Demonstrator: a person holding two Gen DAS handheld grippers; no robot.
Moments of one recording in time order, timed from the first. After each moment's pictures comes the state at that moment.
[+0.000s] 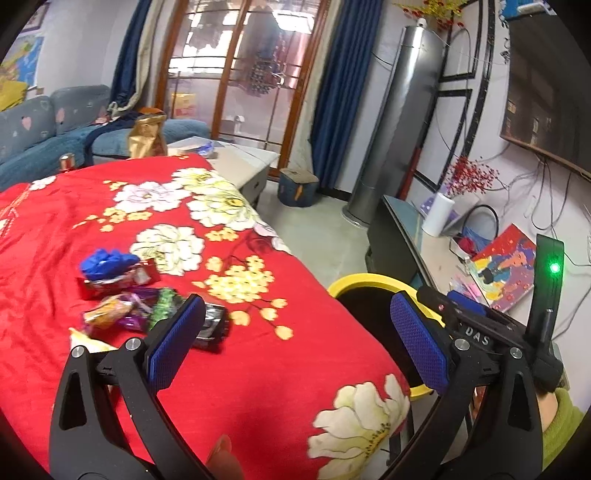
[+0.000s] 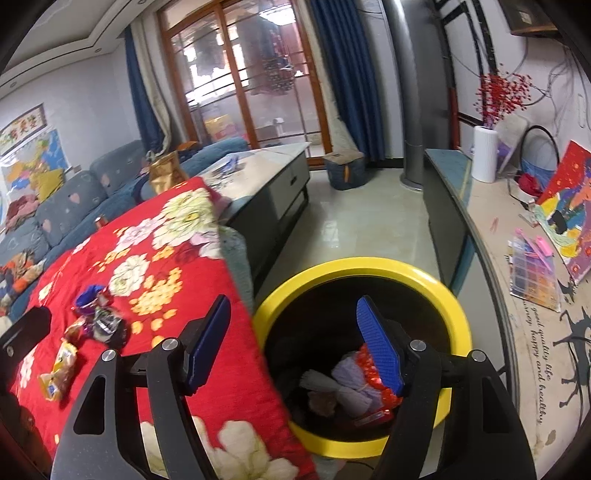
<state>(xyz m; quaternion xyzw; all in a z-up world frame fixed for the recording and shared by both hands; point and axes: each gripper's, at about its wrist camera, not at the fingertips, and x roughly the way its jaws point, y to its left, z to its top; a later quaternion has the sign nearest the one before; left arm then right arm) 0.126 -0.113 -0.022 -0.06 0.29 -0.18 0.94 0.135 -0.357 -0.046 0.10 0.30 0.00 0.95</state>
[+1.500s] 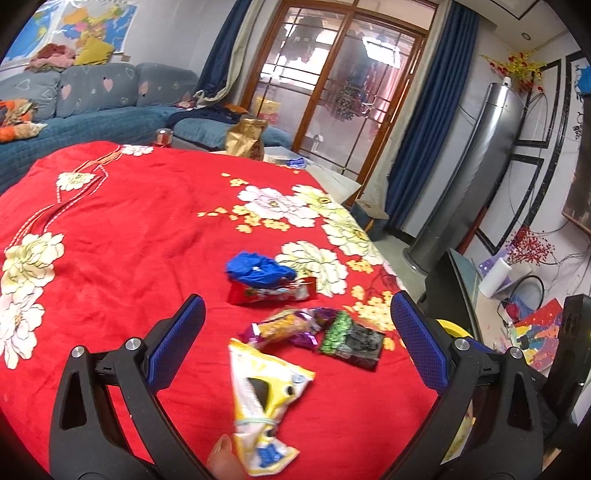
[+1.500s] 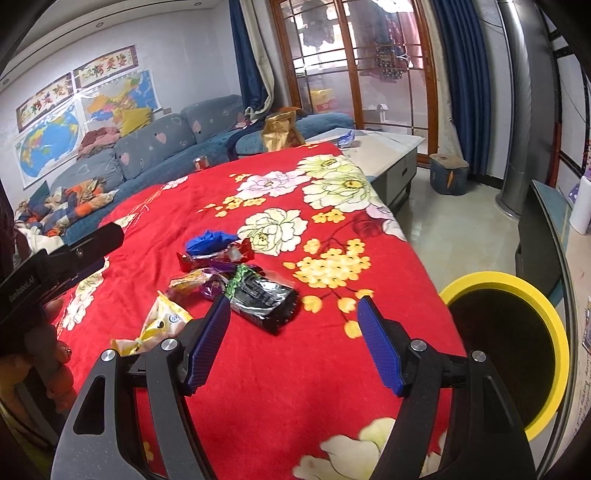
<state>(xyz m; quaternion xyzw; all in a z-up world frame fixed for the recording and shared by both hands) 0.127 0.042 -0.025 -0.16 0.27 -0.05 0.95 0.151 -0.199 -0.035 0.03 0.32 0.17 0.93</state>
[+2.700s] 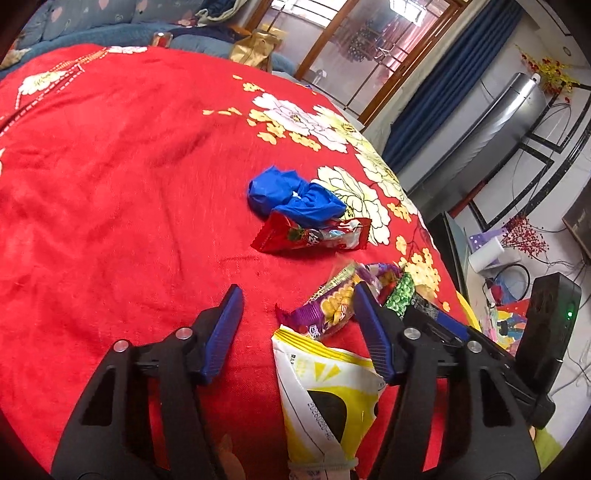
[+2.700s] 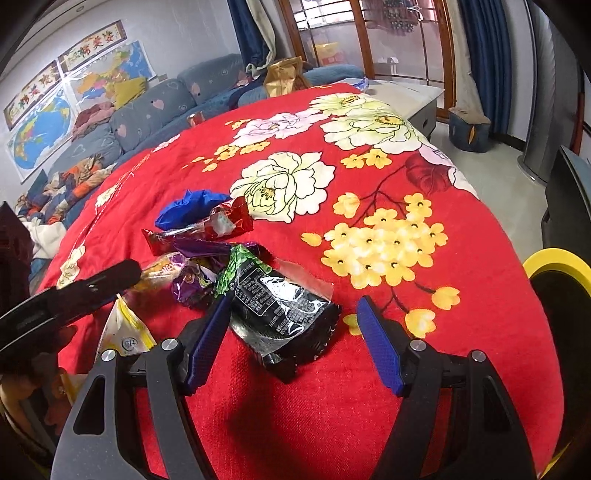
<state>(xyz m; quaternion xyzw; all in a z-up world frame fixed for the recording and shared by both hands) 0.191 0.076 -0.105 -0.22 0.40 -0.10 0.88 0.225 -0.161 -0.099 0.04 0.41 0.20 0.89</state>
